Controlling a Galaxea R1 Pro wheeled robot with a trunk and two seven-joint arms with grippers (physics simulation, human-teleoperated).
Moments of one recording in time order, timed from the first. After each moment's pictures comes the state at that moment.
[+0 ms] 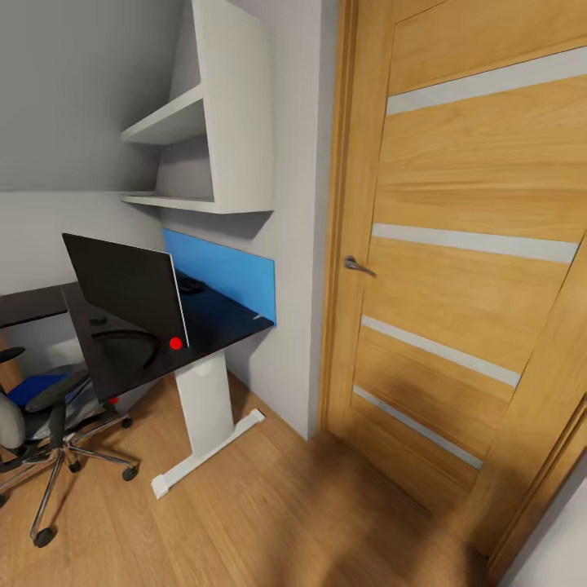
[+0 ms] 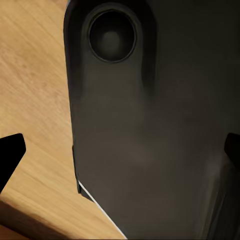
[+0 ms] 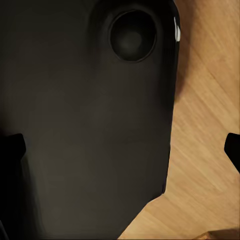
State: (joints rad) left arm 0.00 0.00 0.00 0.00 0.00 0.00 0.00; right arm 0.00 0.00 0.00 0.00 0.00 0.00 0.00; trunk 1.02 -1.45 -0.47
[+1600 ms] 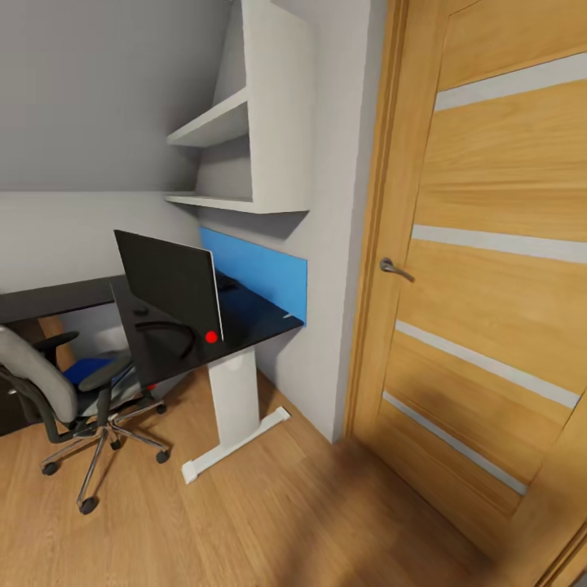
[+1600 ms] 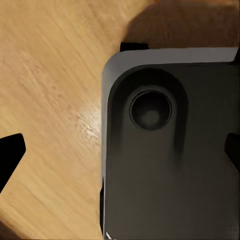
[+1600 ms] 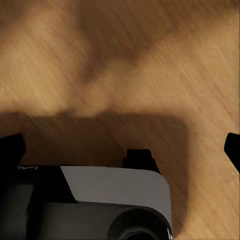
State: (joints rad) left arm 0.01 0.05 0.01 -0.14 0.02 0.00 0.00; right arm -0.16 0.02 -0.01 -0.22 0.01 0.02 0.00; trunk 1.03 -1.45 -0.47
